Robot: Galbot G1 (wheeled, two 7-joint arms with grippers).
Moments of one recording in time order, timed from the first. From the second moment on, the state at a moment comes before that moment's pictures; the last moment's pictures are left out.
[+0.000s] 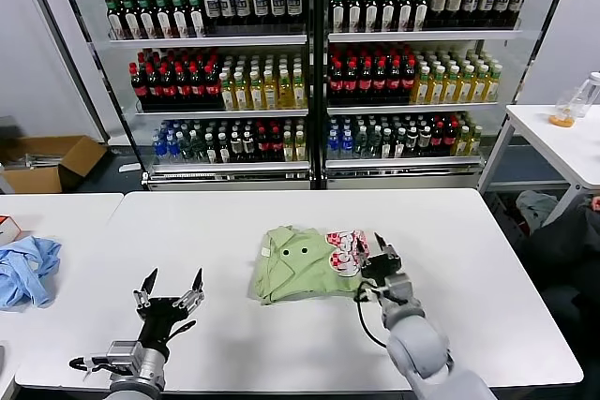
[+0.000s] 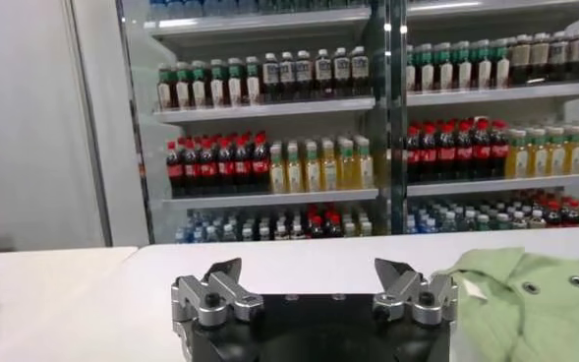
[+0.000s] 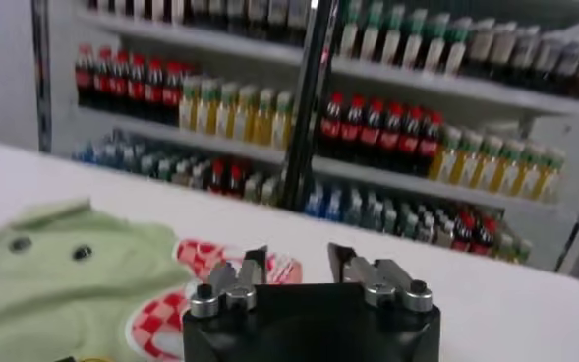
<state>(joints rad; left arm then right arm) 1.54 -1.22 -0.51 -2.10 -0.29 0.17 -0.20 -1.10 1.18 0.16 1.85 0.23 -0.30 0.26</state>
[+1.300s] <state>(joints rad) 1.60 -1.34 -0.53 -2.28 -0.25 0.25 0.00 -1.75 1.22 0.49 2.24 0.11 0.04 0.17</state>
